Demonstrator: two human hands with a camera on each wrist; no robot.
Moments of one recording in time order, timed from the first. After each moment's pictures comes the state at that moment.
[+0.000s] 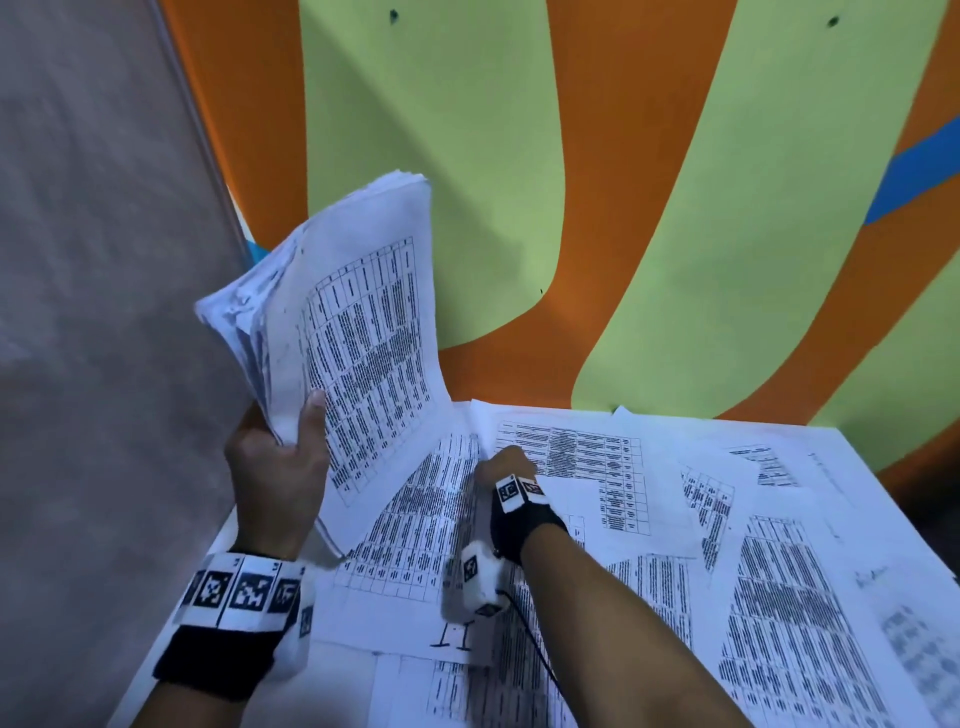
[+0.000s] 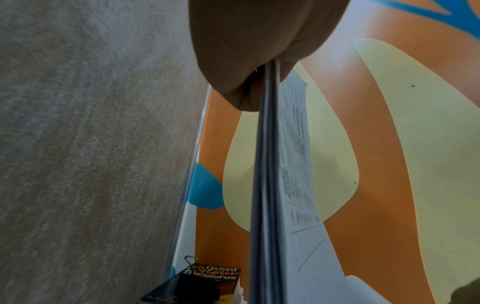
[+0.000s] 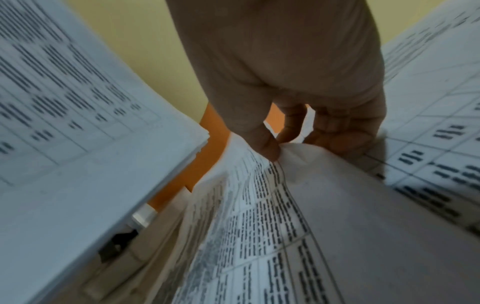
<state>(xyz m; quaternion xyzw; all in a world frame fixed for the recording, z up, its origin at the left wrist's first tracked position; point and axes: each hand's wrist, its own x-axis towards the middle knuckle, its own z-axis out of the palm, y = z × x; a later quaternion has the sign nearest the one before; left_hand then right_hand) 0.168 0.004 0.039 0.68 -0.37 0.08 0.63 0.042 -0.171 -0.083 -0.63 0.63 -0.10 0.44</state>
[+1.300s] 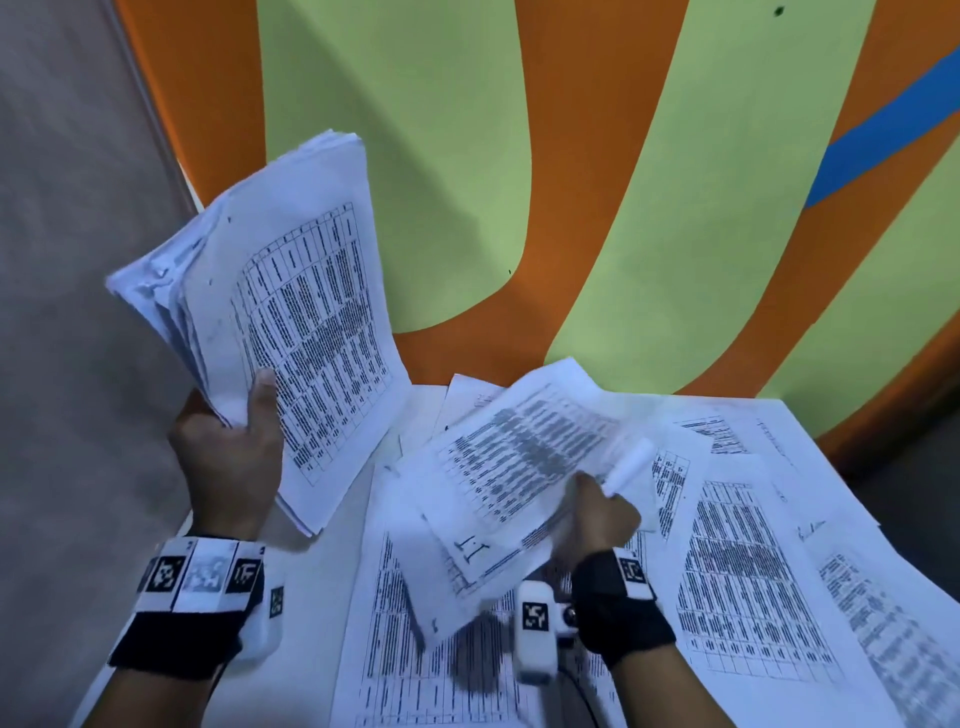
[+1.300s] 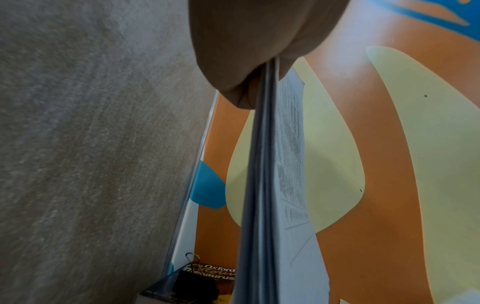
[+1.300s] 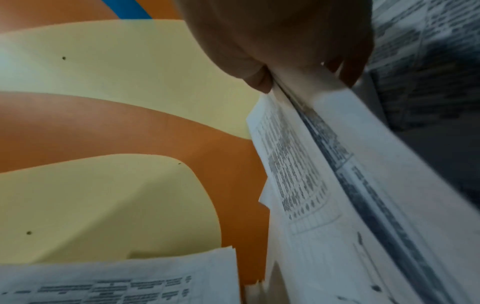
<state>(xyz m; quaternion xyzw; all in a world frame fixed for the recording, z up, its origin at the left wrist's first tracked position) 0.182 0.008 0.030 0.65 -0.35 0.08 0.66 -0.086 -0.131 -0.103 -0.22 0.68 -0.50 0.48</state>
